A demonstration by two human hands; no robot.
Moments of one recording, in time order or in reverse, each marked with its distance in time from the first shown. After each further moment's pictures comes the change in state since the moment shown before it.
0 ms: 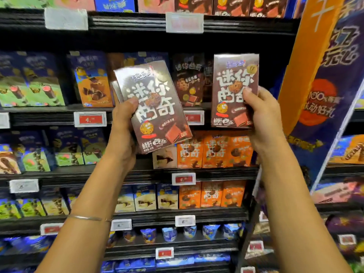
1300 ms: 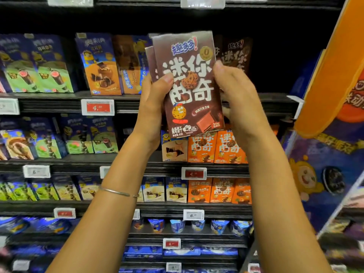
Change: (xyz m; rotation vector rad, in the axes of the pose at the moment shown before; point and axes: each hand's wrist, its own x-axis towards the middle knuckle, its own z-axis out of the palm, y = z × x) left_hand 0.025 -0.012 0.031 0.038 -0.146 0.048; right_hand -0.019 0.005 0.070 -0.116 -0.285 -0.046
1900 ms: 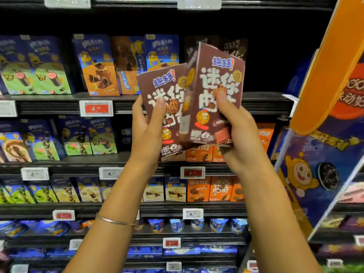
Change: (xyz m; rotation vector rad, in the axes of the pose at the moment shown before) left_hand -0.027 -0.034 -0.022 0.180 0.230 0.054; right_hand -0.041 0.018 0.000 0.367 -0.001 0.198
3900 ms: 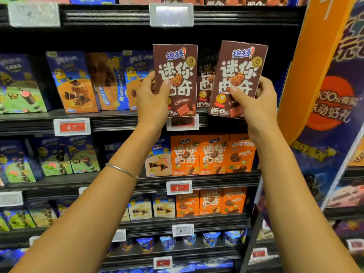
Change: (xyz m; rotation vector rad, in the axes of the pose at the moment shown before) left_hand 0.089 0.012 0.078 0.212 0.004 0.170; right_hand 0.086 -0.040 -0.084 -0.504 0.368 -0.319
